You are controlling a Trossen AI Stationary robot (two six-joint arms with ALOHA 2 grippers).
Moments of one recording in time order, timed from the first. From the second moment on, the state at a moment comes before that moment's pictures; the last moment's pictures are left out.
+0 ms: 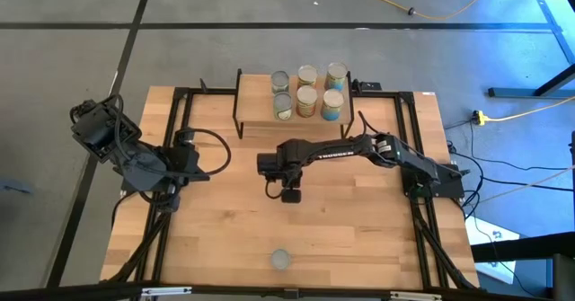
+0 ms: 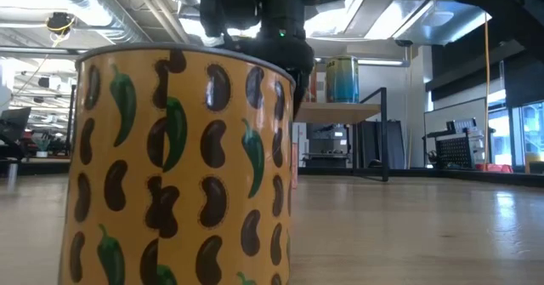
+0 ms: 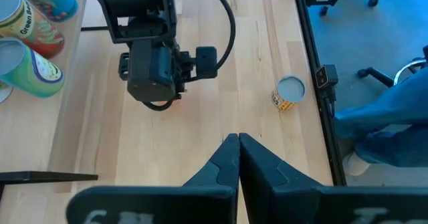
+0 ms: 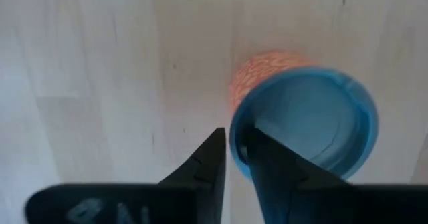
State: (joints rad) left arm -0.65 1.39 2.06 -1.57 -0.38 -0.51; right arm 0.05 2.35 2.08 -1.25 -0.03 0.07
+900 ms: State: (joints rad) left arm -0.65 1.39 2.06 -1.57 -0.38 -0.51; right arm 0.03 2.35 2.01 -1.10 -0.04 0.00
